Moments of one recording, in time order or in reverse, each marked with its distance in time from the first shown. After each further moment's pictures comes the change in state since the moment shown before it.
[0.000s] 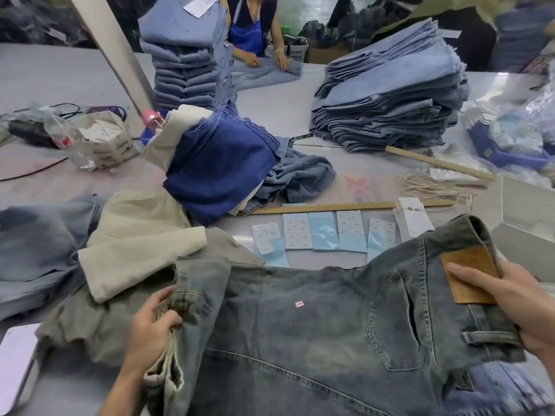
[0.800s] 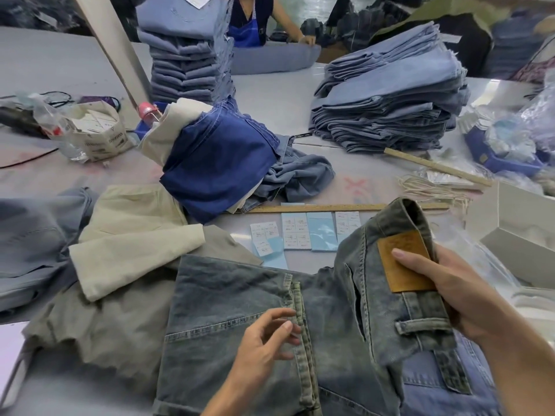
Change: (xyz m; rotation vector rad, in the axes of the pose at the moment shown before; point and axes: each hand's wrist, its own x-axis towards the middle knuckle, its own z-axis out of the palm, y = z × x) left_hand -0.071 -0.010 0.131 -0.326 -0.591 -0.045; right_hand -0.014 -0.032 0.080 0.001 -0.271 -0.033
